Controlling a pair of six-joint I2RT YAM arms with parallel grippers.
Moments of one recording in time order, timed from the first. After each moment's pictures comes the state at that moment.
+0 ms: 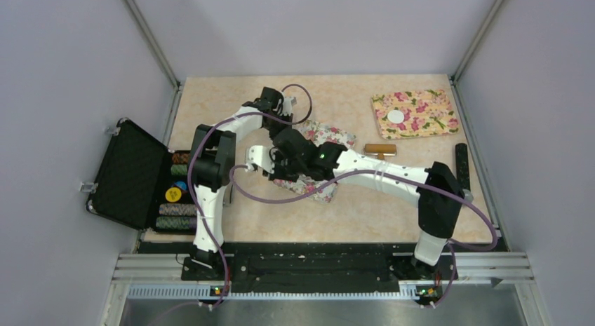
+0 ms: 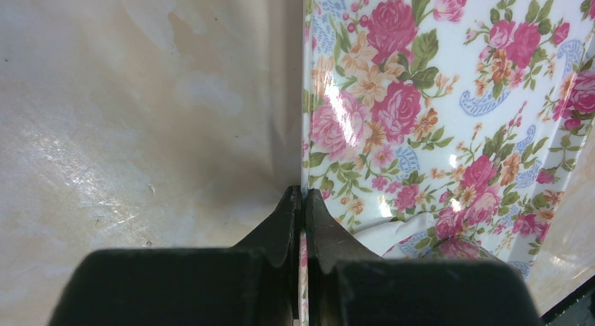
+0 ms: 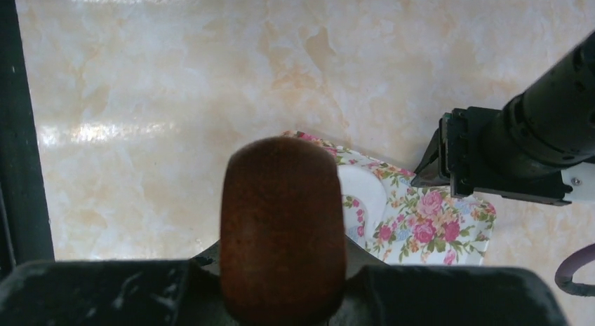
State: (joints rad) left arm -0.32 2.19 1.66 -0.54 0.39 -0.13; right arm 1.05 1.76 1.49 -0.46 -0.10 -0.52
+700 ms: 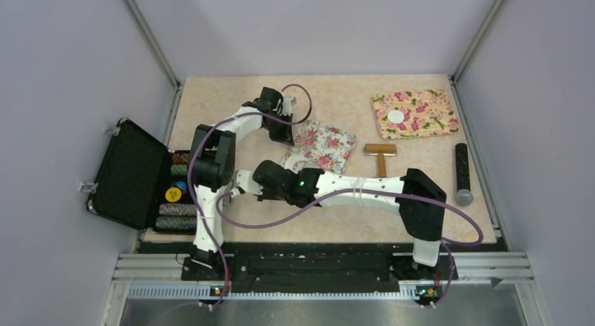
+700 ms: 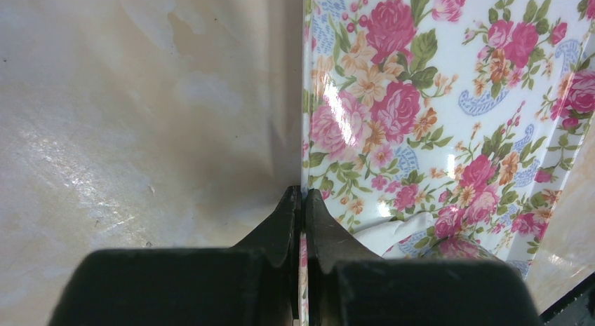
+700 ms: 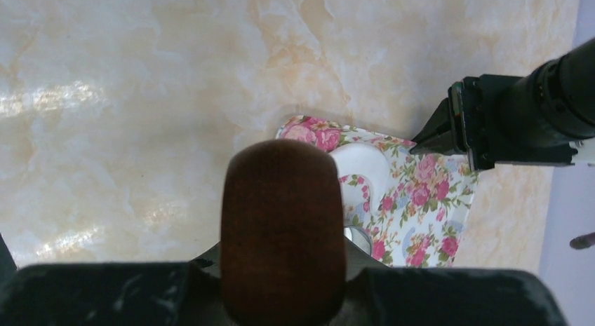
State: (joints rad) left arm -0.32 2.19 1.66 -0.54 0.40 -0.13; right arm 1.24 1.85 1.46 -0.43 0.28 -0.51
